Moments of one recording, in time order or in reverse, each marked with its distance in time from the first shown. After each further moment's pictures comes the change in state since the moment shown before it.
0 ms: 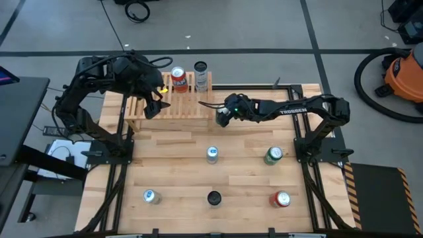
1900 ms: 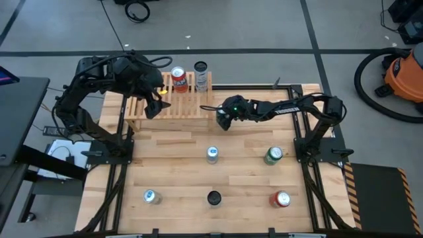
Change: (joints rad) left arm -0.002 0.001 0.000 0.002 0.000 -0.057; right arm -0.065 0.082 -0.071 0.146 -0.149 -0.238
